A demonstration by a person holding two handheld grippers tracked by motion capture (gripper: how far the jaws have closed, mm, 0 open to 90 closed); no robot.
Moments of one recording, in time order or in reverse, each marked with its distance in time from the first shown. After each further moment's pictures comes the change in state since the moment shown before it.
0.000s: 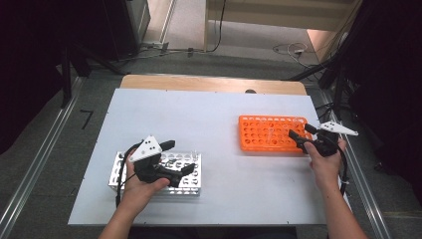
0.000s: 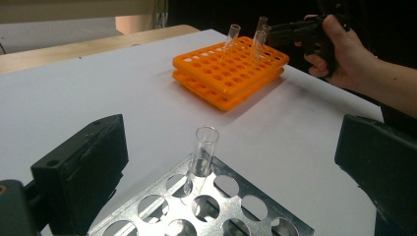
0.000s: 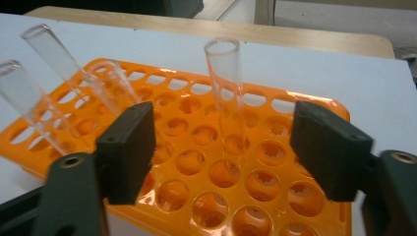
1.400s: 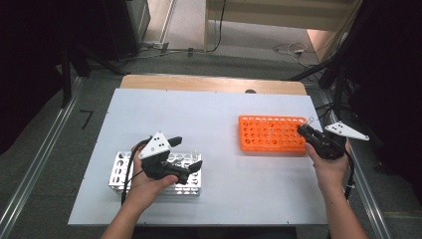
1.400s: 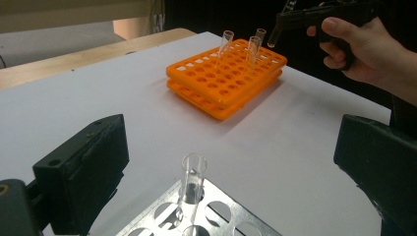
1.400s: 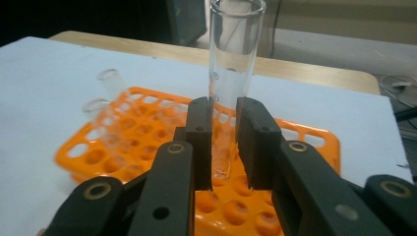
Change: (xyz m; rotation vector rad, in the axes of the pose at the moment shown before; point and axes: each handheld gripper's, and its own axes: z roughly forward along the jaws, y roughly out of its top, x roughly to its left) left arm -0.010 0.016 0.017 0.009 -0.007 0.044; right arm 0.025 0.016 -0.040 -0.085 0.013 -0.045
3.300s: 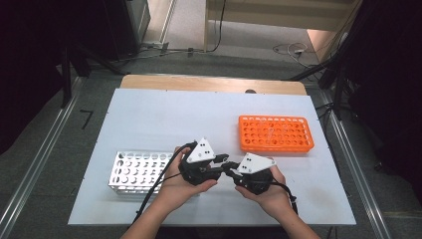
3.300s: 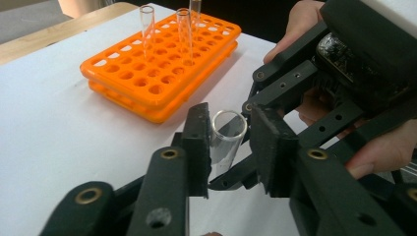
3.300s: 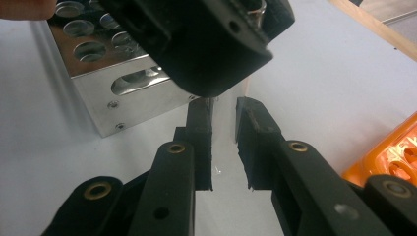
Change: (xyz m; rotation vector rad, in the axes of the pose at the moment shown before) left arm -0.050 0.011 0.062 0.143 -0.111 0.114; right arm 0.198 -0.020 0.027 0.213 0.380 -0.479
